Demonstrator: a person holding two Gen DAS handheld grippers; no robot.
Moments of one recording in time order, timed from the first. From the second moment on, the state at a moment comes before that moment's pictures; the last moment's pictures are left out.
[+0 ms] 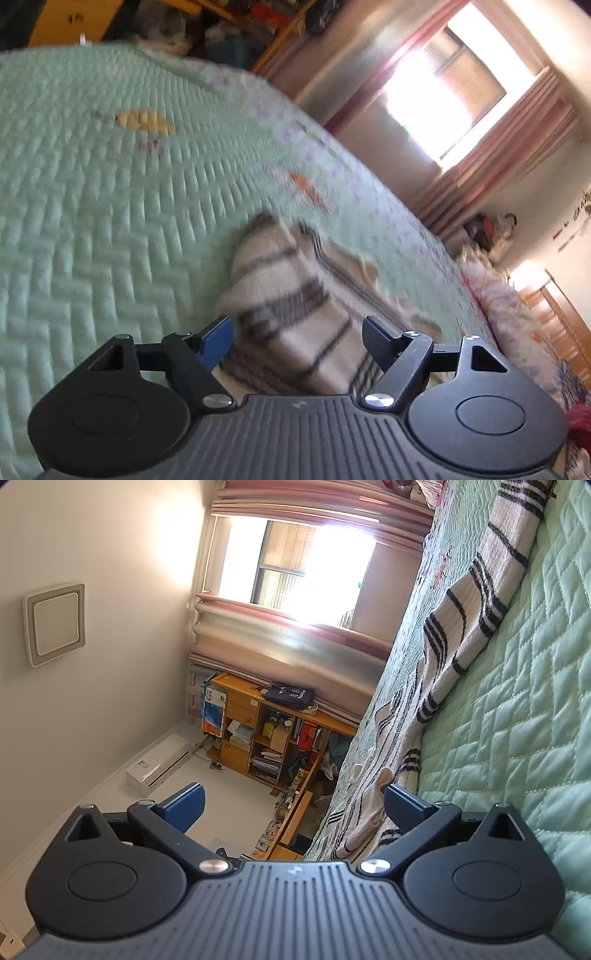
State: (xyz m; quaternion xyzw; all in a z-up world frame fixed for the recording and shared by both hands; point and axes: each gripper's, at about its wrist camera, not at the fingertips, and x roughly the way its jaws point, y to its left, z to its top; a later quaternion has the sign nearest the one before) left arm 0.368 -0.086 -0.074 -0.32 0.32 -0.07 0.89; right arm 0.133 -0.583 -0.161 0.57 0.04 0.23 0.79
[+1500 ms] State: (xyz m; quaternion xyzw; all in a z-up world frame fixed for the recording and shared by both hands) left arm 0.233 -0.231 -0.071 0.02 0.43 -0.17 0.89; right arm 0.086 -0.758 -0.107 0.54 0.08 -0.13 0.83
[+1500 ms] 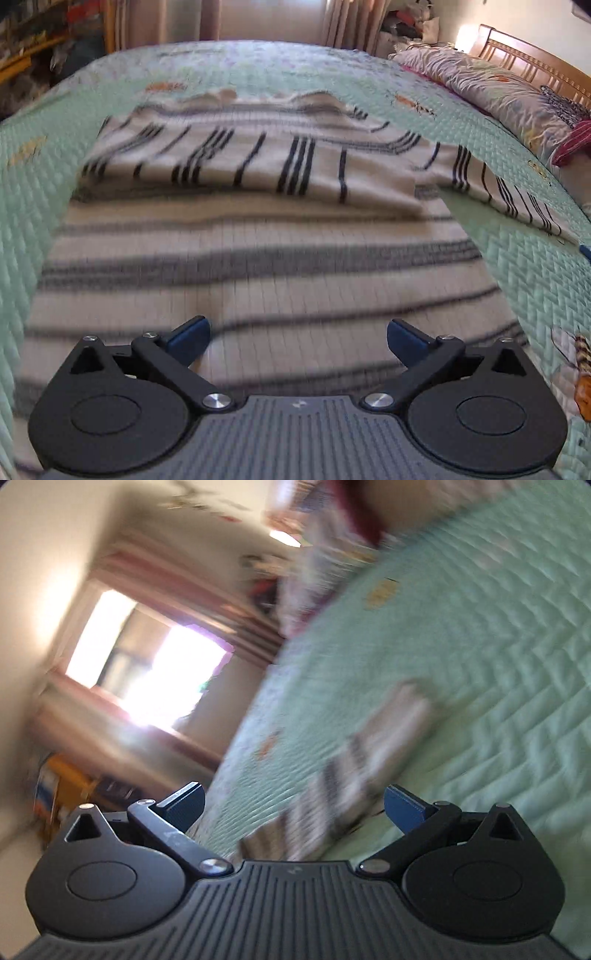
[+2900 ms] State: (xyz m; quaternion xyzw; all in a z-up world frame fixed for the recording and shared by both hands) left arm 0.191 -0.154 -0.067 -0.10 0.45 -0.22 0.86; right arm 0.253 -0.627 0.081 0.43 0.07 0.06 0.90
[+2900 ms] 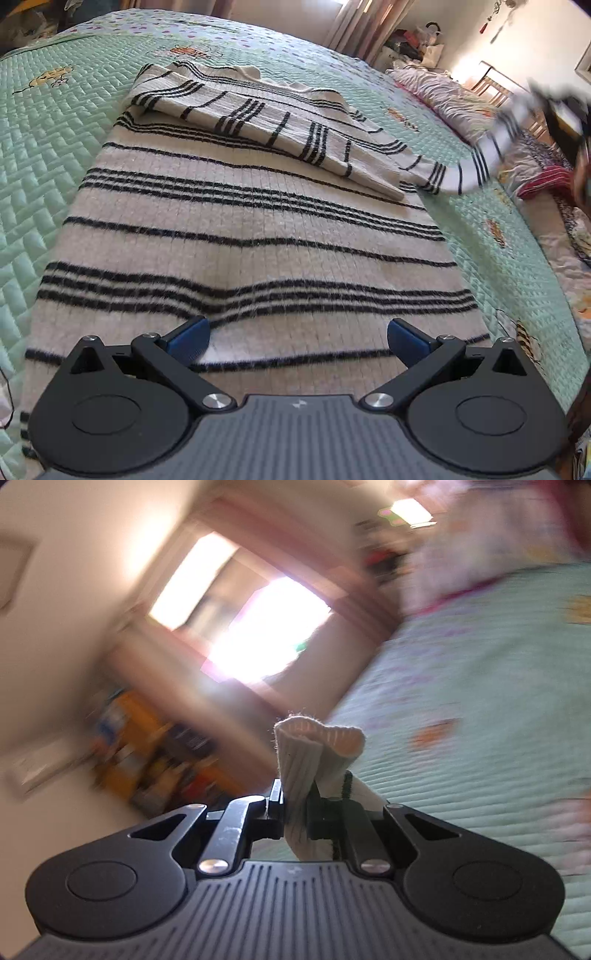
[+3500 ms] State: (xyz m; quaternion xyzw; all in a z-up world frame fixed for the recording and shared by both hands) left arm 0.185 -0.101 -0.081 -0.19 0.43 -0.32 0.83; right arm 0.282 -0.267 -0.032 -0.07 0.35 0.36 0.86
